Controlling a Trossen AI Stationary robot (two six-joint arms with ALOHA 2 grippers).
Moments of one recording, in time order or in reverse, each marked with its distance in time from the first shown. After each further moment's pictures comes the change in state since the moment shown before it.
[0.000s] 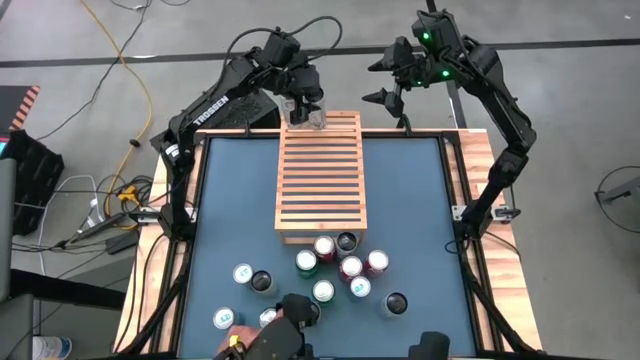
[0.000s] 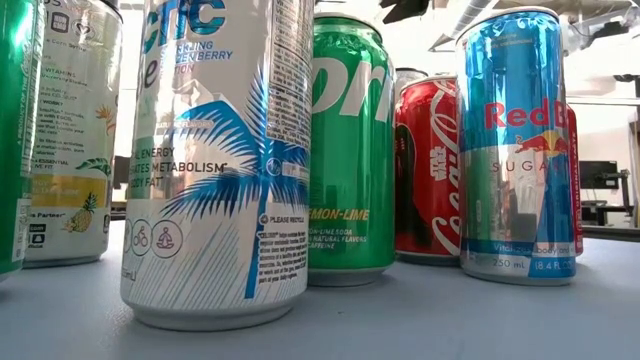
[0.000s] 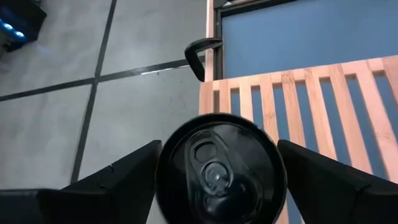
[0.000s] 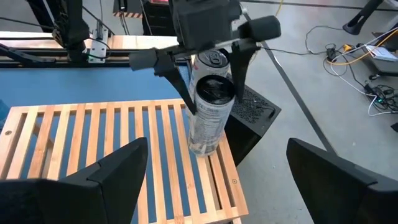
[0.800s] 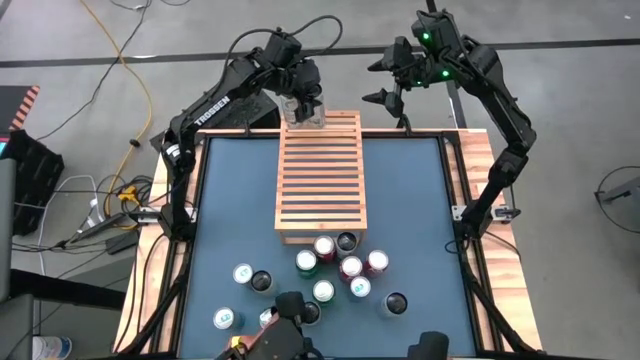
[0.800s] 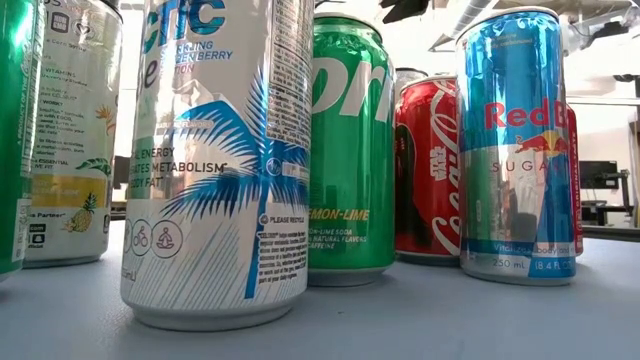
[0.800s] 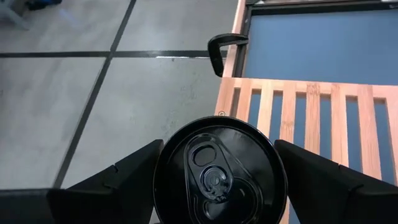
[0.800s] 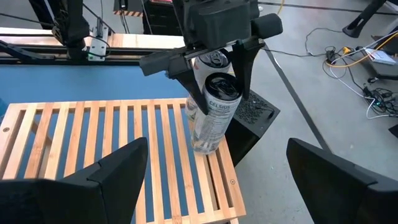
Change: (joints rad) left arm -0.005 0.002 0.000 0.019 -0.090 -0.183; right arm 0.000 0.000 0.000 0.000 0.000 -0.019
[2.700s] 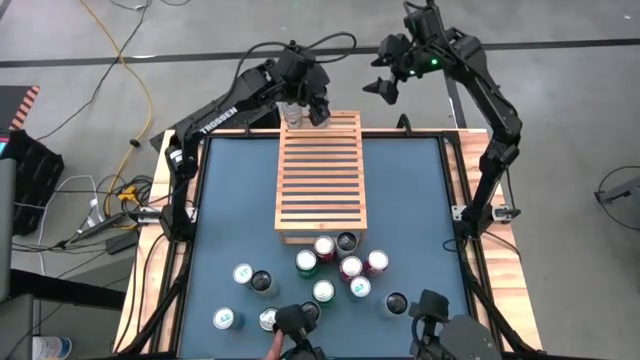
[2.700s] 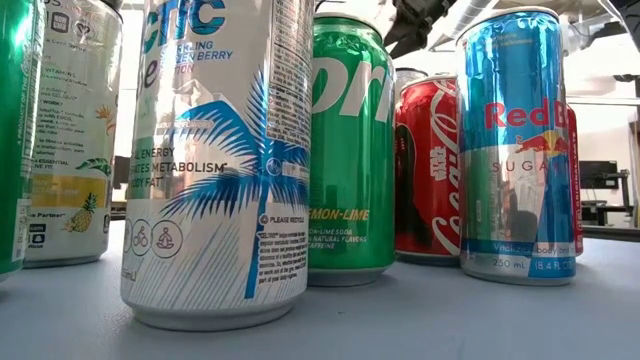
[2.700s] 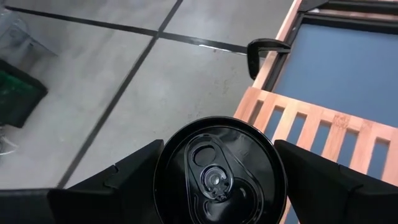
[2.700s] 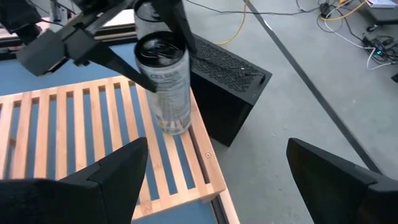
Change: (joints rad) left arm -0.120 0.000 -0.001 0.053 -0.322 -0.203; right arm -0.146 0.106 -0.001 -0.004 -0.031 0.027
